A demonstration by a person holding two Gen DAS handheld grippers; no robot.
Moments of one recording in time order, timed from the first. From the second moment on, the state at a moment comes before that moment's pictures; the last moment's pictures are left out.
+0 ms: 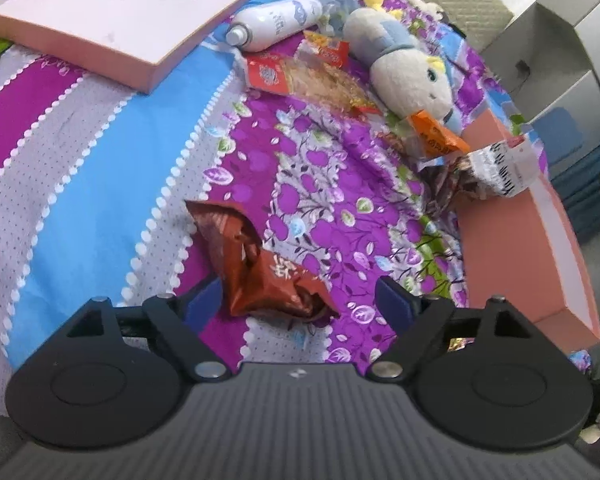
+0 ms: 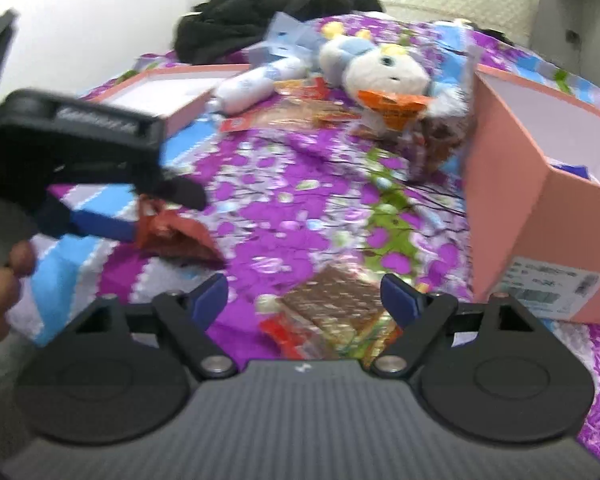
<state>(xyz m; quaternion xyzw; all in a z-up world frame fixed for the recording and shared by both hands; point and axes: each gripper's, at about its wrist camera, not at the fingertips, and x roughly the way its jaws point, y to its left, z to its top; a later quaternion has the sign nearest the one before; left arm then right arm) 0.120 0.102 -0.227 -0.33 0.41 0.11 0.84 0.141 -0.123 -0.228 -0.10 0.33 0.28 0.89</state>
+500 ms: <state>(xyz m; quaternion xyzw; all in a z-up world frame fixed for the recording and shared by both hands) 0.129 0.085 -0.242 -0.27 0.42 0.13 0.86 0.158 -0.123 -0.255 -0.08 0.36 0.29 0.88</state>
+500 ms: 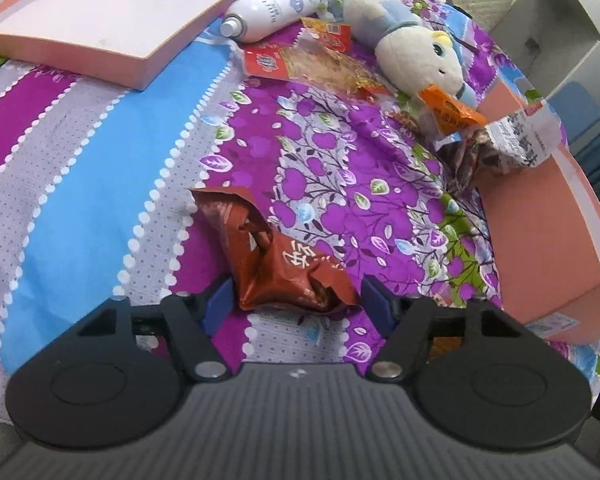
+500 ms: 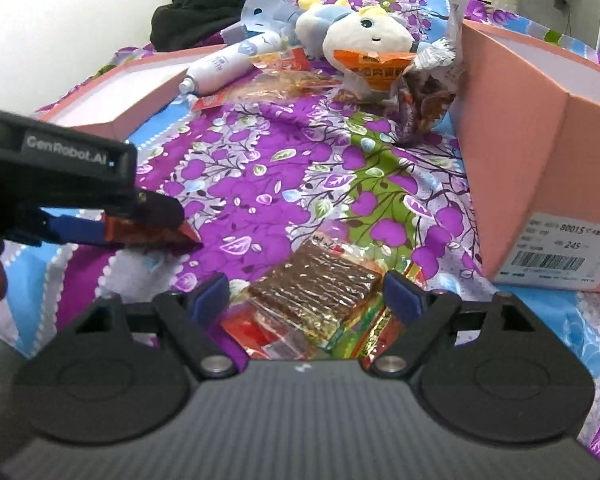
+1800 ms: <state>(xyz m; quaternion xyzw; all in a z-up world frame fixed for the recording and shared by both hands) 0.118 0.039 -0.131 -0.14 0.41 0.03 0.90 0.153 -0.182 -0.139 0.00 0.30 0.24 0.92</state>
